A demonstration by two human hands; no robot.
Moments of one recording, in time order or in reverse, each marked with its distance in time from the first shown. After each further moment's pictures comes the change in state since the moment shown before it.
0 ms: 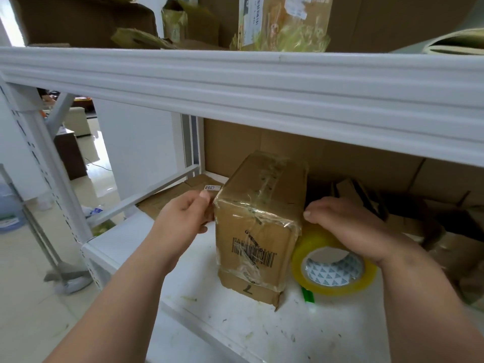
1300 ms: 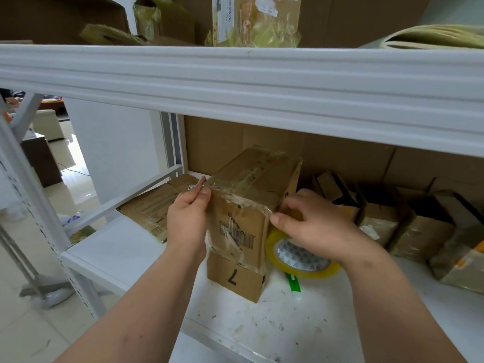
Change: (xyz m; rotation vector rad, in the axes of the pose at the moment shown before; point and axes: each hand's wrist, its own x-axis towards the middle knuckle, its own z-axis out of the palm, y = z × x) left_hand 0.025 -0.021 0.054 -0.506 0.207 -0.097; right_hand -0.006 -0.003 0.021 -0.347 0.068 0.016
